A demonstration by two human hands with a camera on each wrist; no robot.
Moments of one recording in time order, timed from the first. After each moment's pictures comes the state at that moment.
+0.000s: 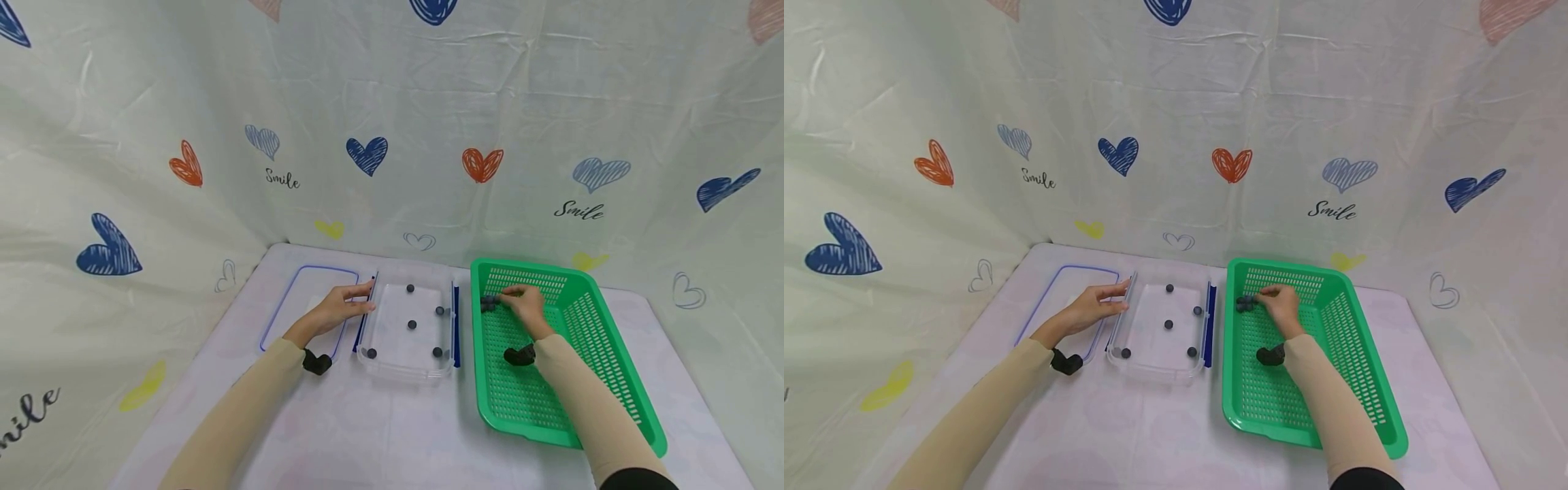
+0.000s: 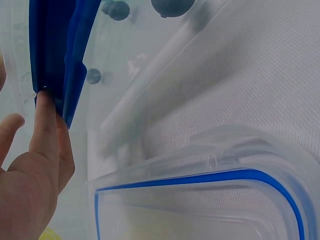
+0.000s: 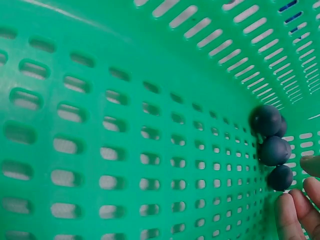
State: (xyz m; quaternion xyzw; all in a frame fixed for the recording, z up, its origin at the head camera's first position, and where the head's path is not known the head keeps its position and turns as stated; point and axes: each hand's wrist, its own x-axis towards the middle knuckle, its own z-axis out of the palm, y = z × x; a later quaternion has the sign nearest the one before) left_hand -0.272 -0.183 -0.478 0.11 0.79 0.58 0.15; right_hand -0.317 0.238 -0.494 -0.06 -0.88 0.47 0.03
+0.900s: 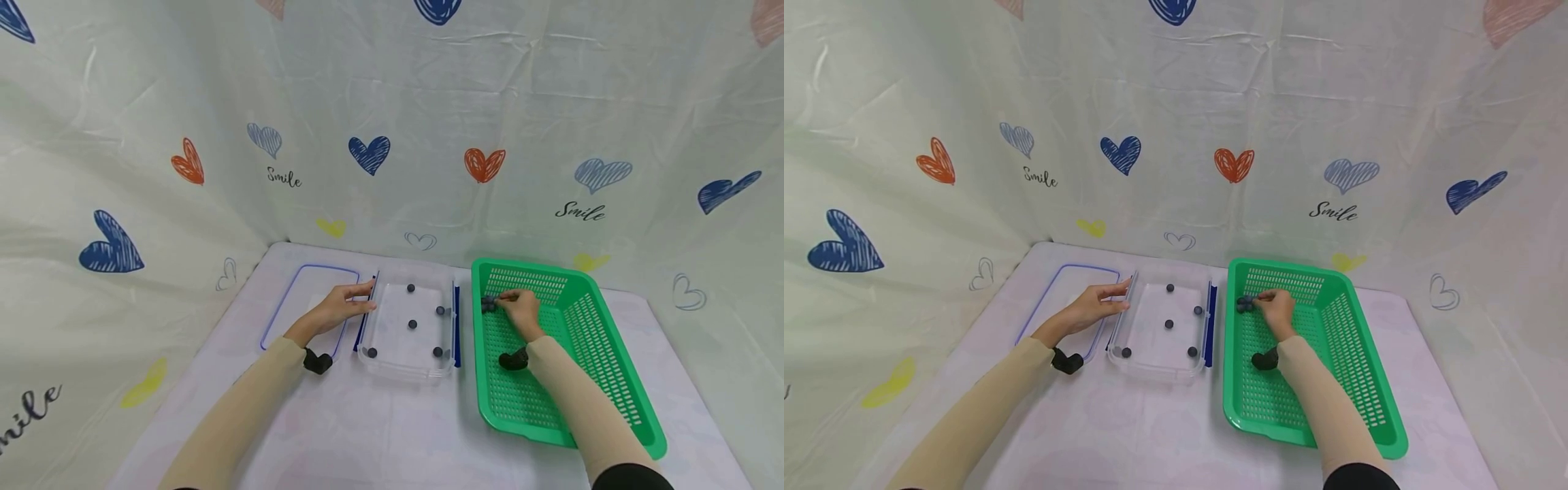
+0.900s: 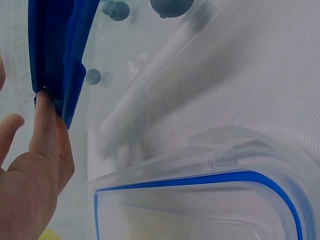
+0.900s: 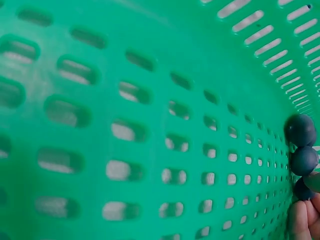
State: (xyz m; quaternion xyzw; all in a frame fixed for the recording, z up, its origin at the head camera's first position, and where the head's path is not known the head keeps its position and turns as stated) left_hand -0.273 -0.184 -0.479 0.11 0.79 0.58 0.16; right_hand -0.310 0.232 -0.507 -0.01 -0.88 0.47 0.08
